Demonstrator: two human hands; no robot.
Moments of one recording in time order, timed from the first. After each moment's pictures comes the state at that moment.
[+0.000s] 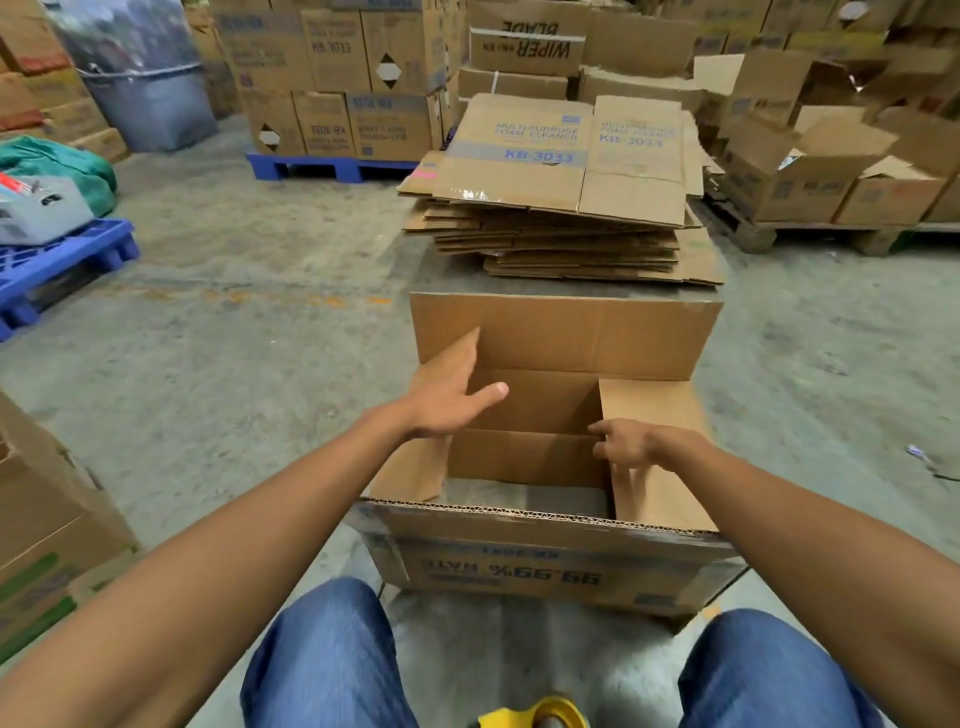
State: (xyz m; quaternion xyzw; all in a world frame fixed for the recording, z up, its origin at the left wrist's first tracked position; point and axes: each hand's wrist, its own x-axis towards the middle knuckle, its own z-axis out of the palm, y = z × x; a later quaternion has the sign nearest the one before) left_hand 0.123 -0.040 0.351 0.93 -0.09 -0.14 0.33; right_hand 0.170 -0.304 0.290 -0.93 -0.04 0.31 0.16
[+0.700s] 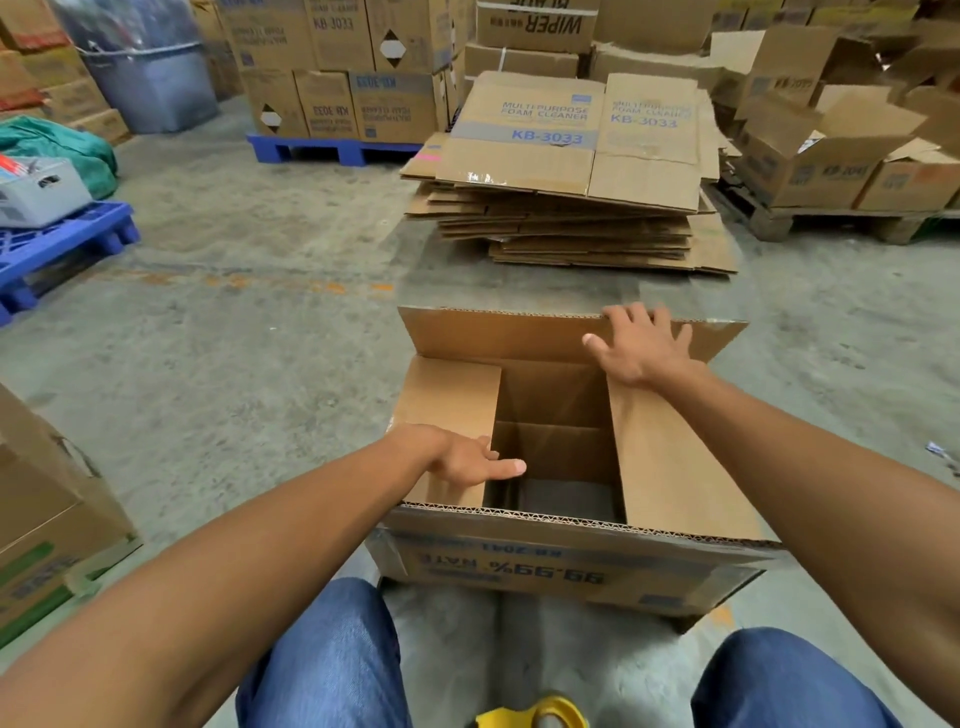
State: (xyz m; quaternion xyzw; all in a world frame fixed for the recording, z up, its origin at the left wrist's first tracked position) left_hand 0.123 -0.062 0.302 0.89 -0.10 -0.43 0.07; right_hand 0.218 -0.285 0.342 -1.00 -0.02 0.00 0.07
